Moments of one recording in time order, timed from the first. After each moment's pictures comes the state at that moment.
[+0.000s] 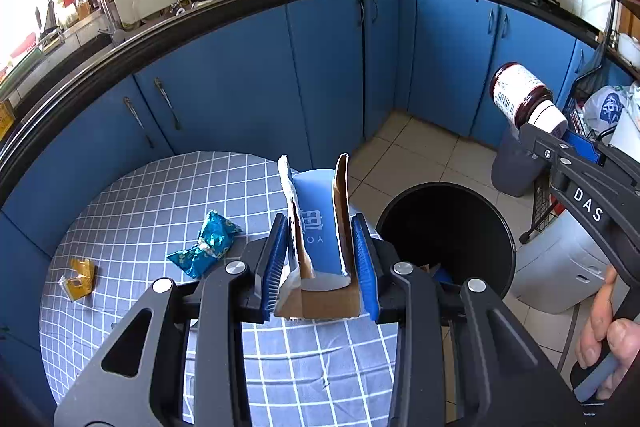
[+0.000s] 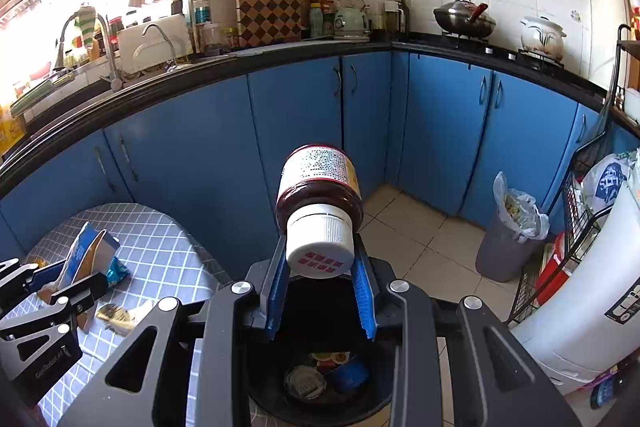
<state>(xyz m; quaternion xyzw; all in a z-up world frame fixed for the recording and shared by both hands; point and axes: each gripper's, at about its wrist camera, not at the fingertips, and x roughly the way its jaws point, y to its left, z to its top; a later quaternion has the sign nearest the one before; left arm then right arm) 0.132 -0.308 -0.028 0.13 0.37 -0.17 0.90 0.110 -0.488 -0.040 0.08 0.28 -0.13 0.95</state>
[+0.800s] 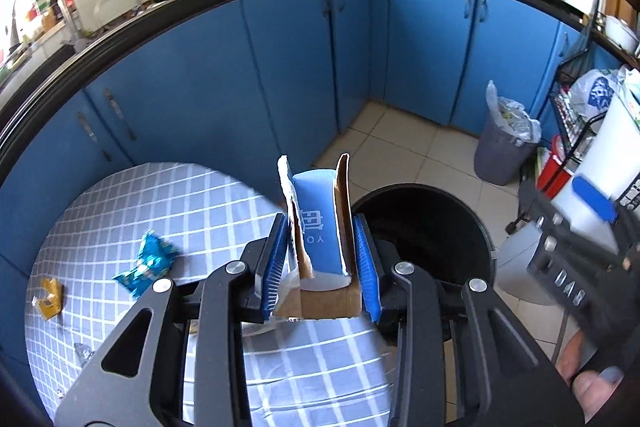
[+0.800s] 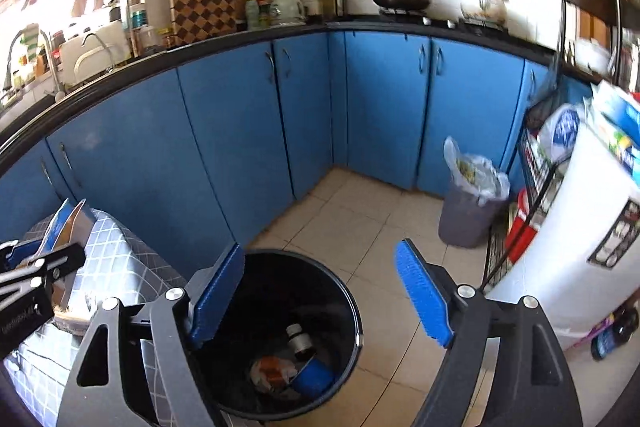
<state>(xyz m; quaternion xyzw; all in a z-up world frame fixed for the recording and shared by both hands) 0.141 -0.370 -0.042 0.15 0.38 -0.21 0.89 0.072 -0.536 -0.084 0.12 0.29 -0.22 0.92</state>
